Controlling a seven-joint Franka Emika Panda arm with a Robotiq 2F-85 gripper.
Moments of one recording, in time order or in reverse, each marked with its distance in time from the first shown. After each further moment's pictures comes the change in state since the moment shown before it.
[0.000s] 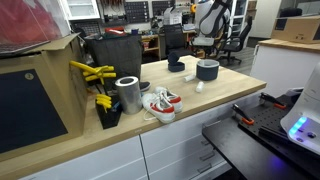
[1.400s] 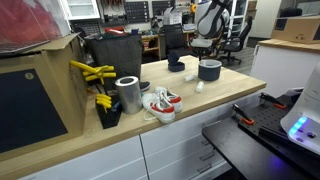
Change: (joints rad) arm 0.075 -0.011 -0.049 -0.040 0.112 -0.012 0.028
